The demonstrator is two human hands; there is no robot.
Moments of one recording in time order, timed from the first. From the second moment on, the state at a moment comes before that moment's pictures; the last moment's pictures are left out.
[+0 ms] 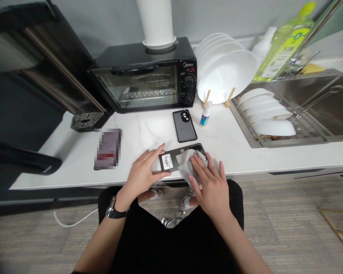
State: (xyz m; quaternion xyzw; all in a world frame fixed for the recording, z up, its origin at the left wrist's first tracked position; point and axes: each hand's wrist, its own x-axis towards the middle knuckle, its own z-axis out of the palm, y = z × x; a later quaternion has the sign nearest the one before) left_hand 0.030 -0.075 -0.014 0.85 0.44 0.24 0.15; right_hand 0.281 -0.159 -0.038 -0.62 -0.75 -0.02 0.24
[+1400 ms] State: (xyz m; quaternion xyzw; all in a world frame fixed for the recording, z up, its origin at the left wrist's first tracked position) left_hand 0.029 -0.074 -0.019 0.84 0.45 0.24 0.17; right_hand 0.242 -0.112 -0.033 -0.64 -0.73 -0.02 0.25
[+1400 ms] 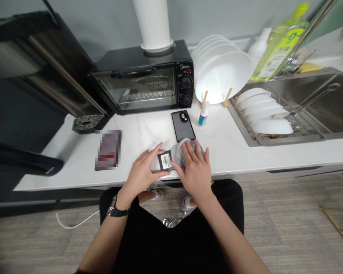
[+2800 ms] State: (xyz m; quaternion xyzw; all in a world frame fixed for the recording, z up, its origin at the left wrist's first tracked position) left_hand 0.027 -0.071 -0.016 0.85 0.43 0.24 0.19; right_hand 0.209 -0.149 -0.022 -0.54 -0.80 0.08 0.23
